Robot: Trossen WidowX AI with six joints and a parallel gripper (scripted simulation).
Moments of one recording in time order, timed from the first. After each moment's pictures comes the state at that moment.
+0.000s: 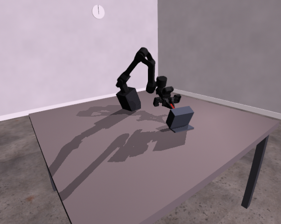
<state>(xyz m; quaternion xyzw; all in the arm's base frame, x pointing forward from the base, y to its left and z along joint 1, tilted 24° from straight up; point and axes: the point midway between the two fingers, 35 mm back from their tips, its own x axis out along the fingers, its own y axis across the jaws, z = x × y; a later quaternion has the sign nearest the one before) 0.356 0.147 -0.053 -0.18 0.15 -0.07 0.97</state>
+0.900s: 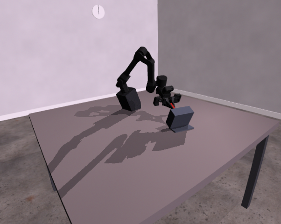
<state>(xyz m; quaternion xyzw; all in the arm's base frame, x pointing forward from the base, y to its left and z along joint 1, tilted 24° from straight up) 0.358 0.148 -0.048 -0.18 0.15 -0.07 0.97</state>
